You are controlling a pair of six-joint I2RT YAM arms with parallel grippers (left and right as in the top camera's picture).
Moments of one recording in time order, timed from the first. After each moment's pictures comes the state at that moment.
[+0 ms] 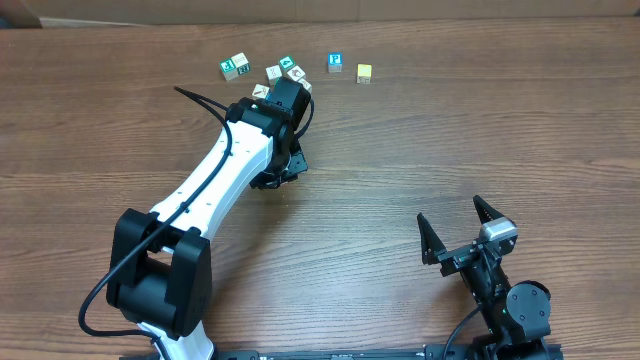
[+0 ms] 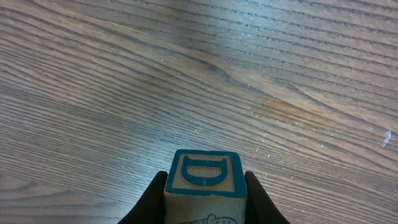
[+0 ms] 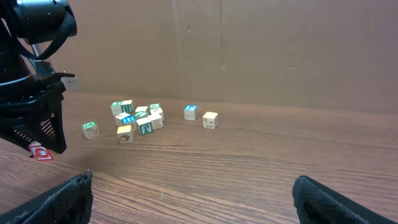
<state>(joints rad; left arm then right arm) -0.42 1.87 1.47 -1.06 -0.06 -0.75 0.21 0.01 0.02 -0.03 -0.12 0.07</state>
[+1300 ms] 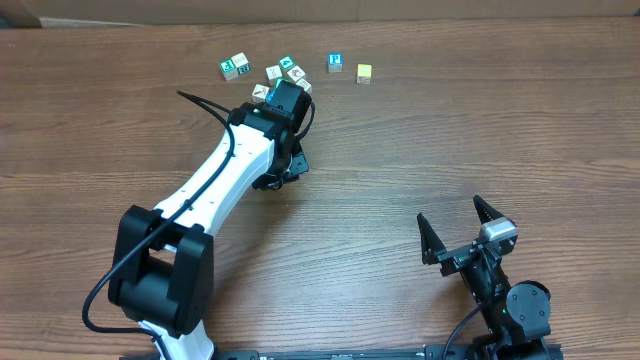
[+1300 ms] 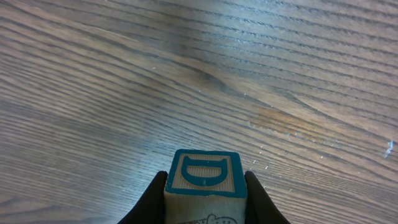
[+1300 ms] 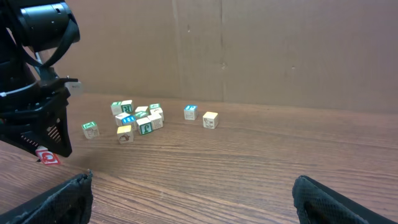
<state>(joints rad) -0.42 1.88 1.43 -0.99 -0.07 -0.76 0.21 0.01 0.02 -0.03 -0.12 0.07</state>
